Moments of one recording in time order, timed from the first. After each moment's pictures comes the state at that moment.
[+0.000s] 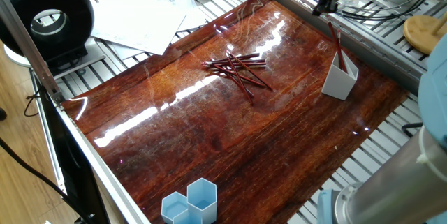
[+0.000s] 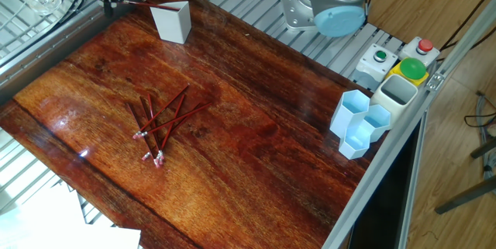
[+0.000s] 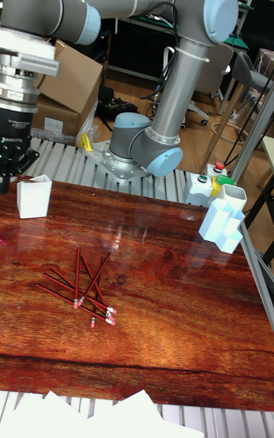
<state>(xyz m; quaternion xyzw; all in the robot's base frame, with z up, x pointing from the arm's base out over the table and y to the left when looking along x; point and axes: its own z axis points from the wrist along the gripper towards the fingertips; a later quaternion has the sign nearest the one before) 0.496 -0.265 0.158 -0.32 0.94 -0.06 0.13</state>
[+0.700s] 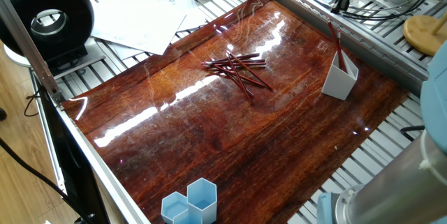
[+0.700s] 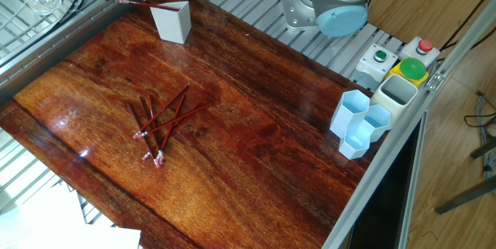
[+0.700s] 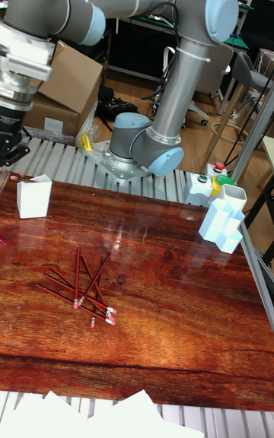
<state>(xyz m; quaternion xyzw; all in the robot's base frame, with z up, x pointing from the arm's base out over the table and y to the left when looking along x) 0.464 -0.297 0.157 -0.20 0.97 -0.09 0.07</state>
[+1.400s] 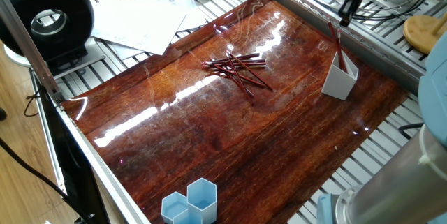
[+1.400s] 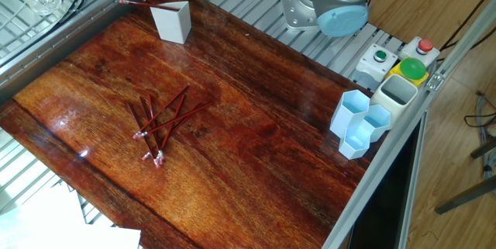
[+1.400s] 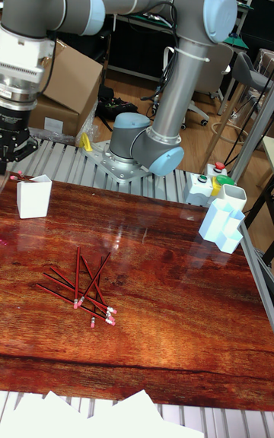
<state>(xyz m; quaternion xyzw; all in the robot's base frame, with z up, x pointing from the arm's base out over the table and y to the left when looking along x) 0.427 -0.287 0.153 -0.10 0.99 -0.05 0.01</state>
